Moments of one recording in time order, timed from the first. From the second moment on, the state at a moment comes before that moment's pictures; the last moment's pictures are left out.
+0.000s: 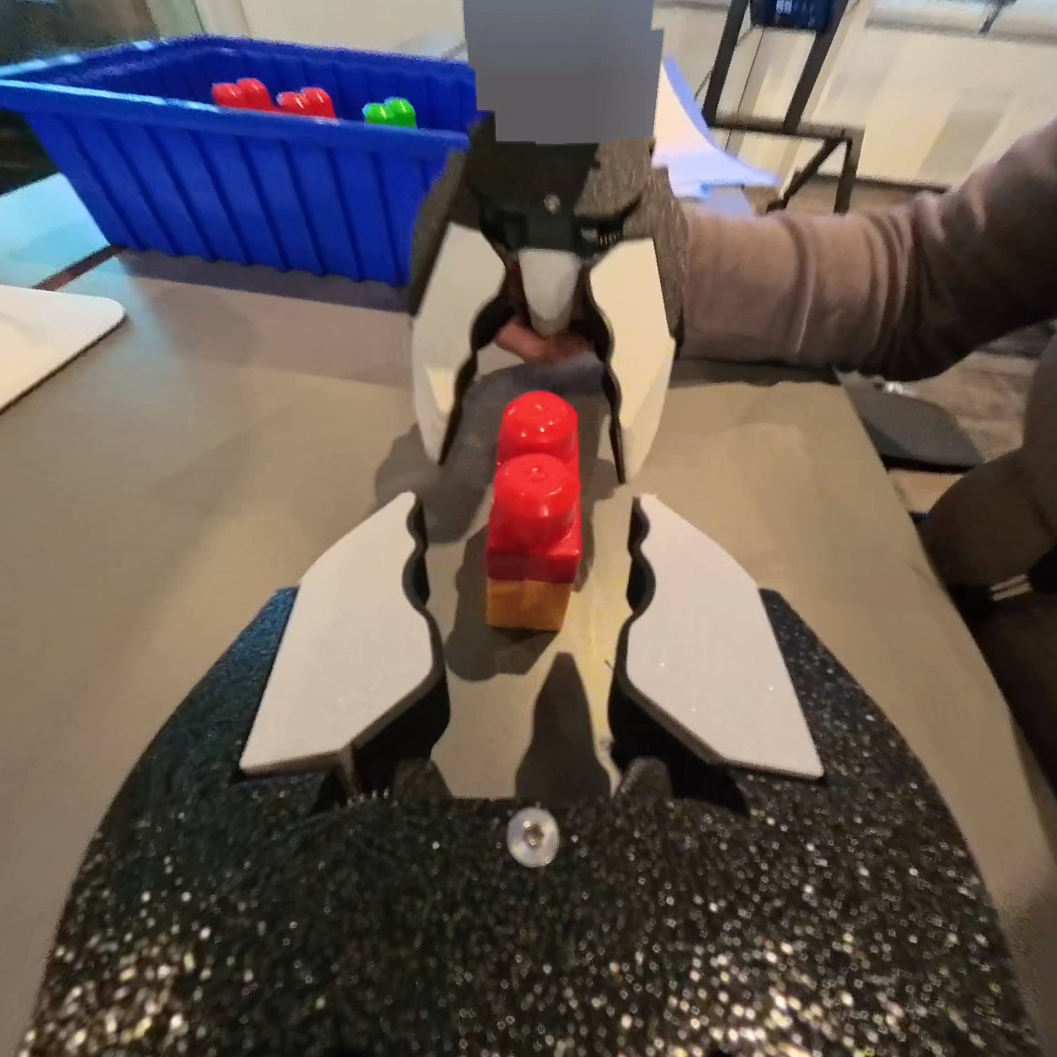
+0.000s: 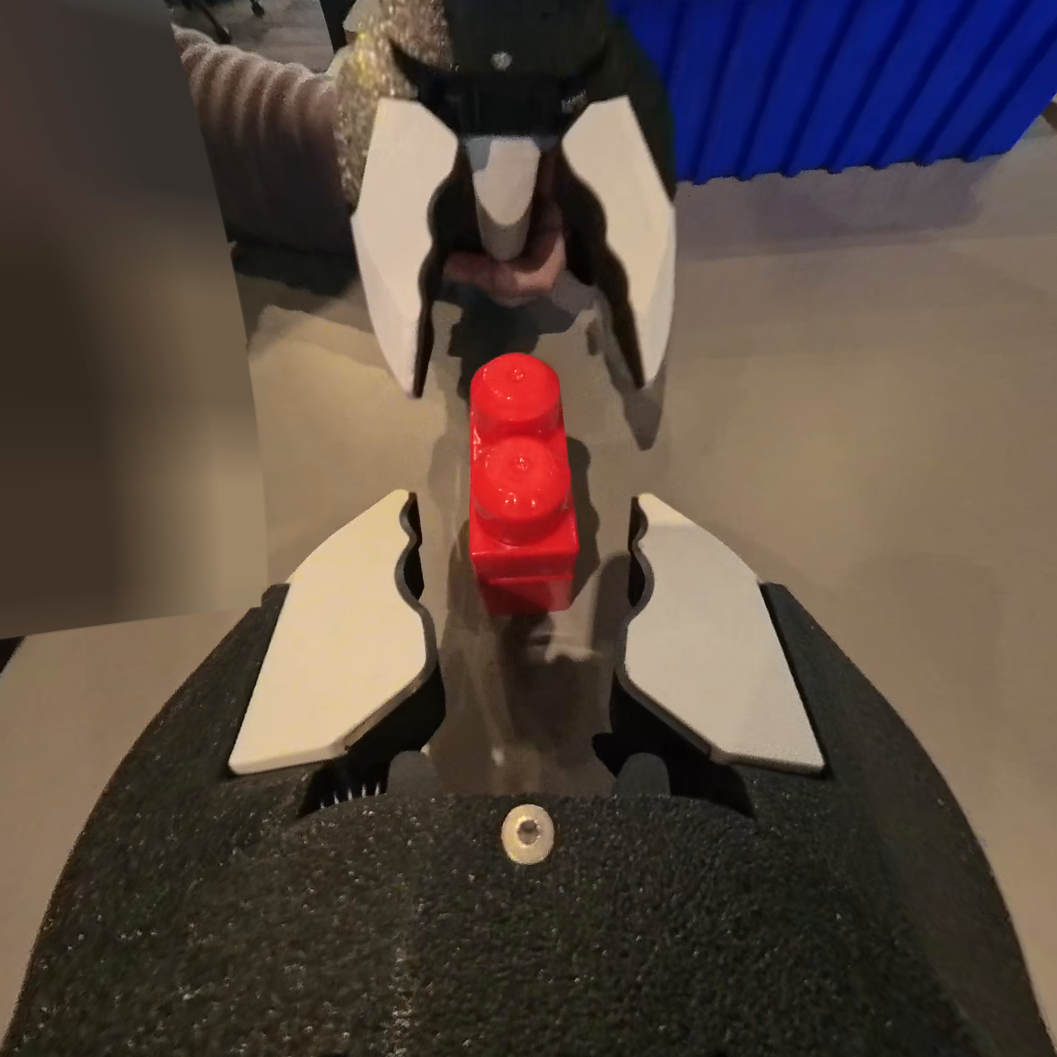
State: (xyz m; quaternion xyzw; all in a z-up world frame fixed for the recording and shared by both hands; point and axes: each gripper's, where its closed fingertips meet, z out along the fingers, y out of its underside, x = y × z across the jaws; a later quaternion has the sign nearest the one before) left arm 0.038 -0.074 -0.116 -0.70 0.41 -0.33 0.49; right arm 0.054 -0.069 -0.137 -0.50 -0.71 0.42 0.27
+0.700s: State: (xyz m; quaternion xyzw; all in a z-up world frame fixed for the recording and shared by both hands) left arm 0.011 -0.062 -0.093 -0.65 0.37 -0.29 0.60; right arm 0.056 -0.074 -0.105 -0.46 -0.71 0.42 0.33
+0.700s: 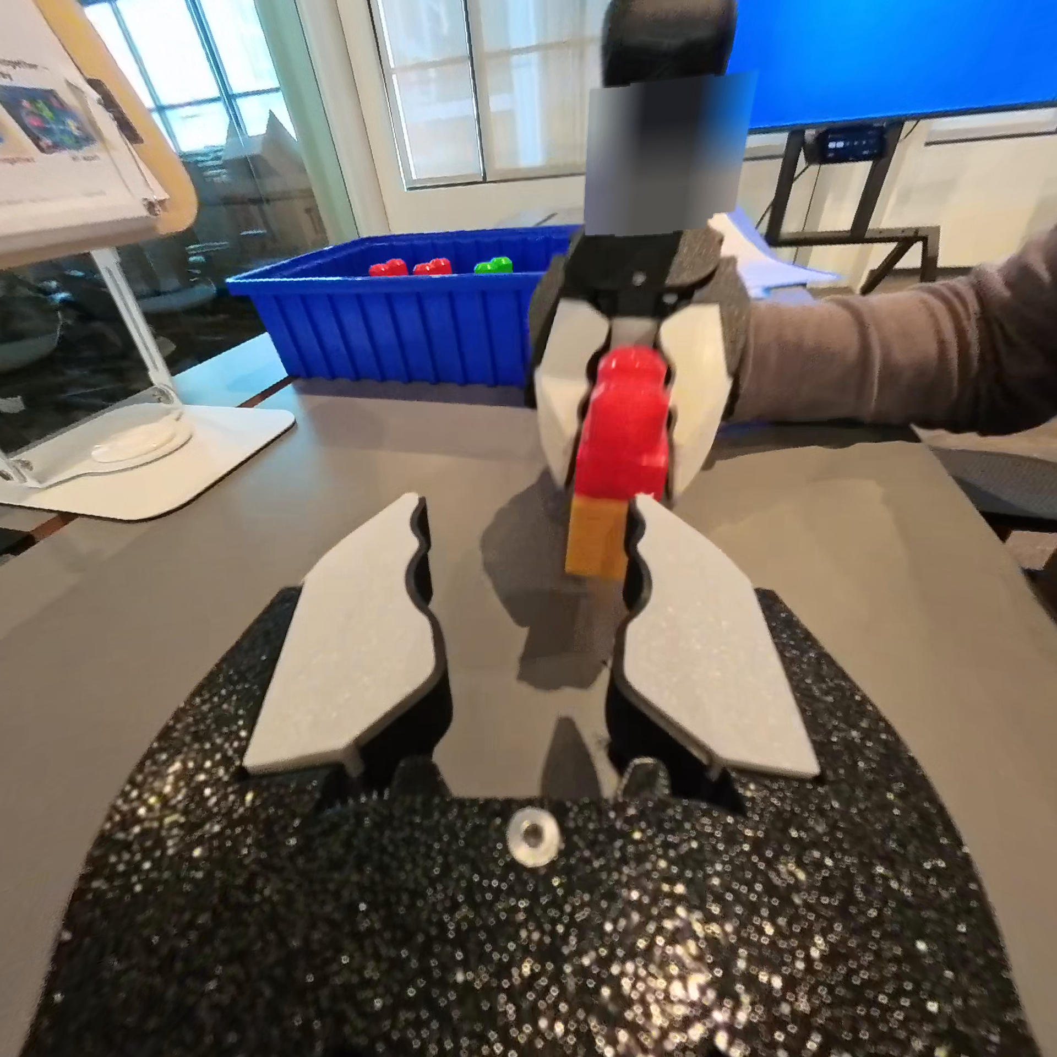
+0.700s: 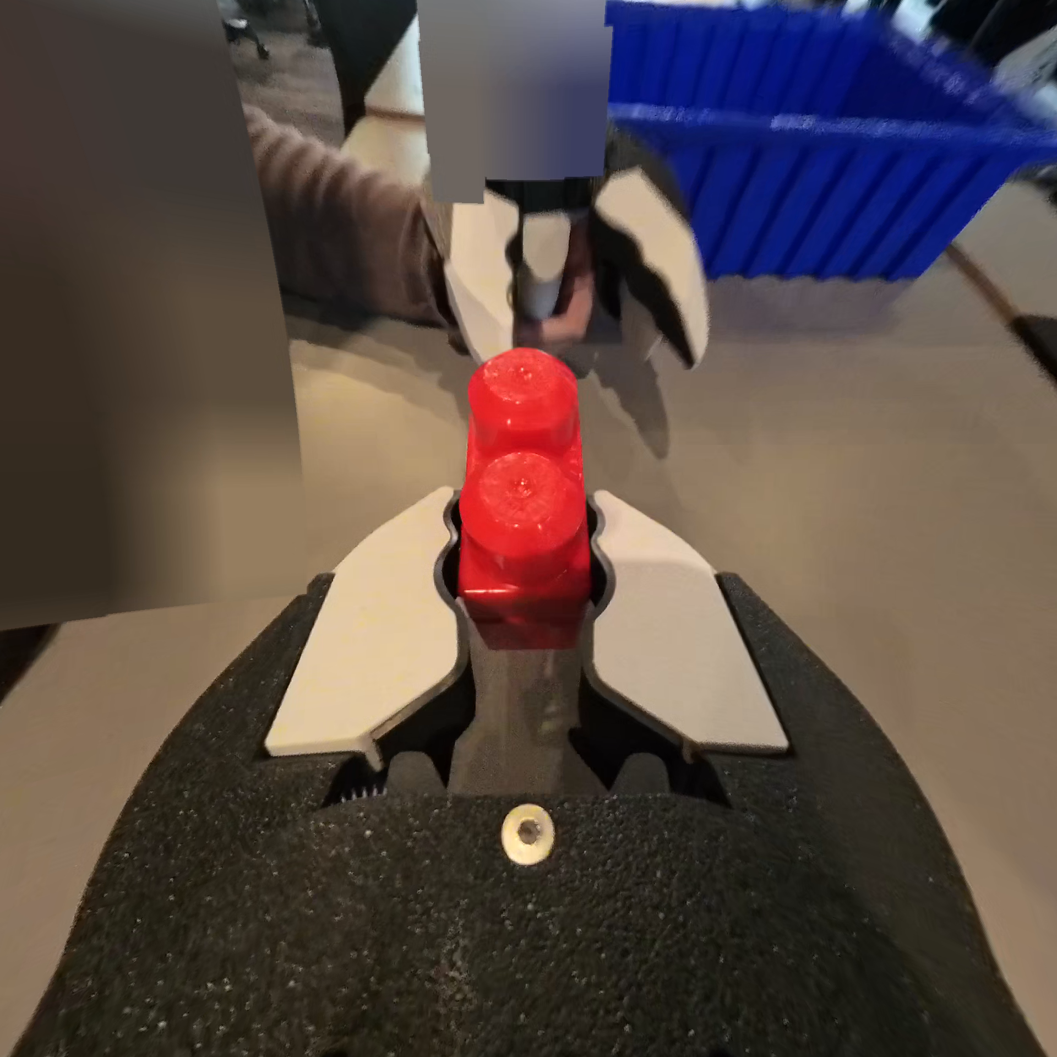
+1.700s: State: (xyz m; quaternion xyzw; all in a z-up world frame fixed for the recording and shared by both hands) left arm 0.028 -0.032 -0.076 -0.58 0.34 -0.14 0.73; right arm 0.282 0.126 -0.132 -0.58 -0.69 0.34 0.27
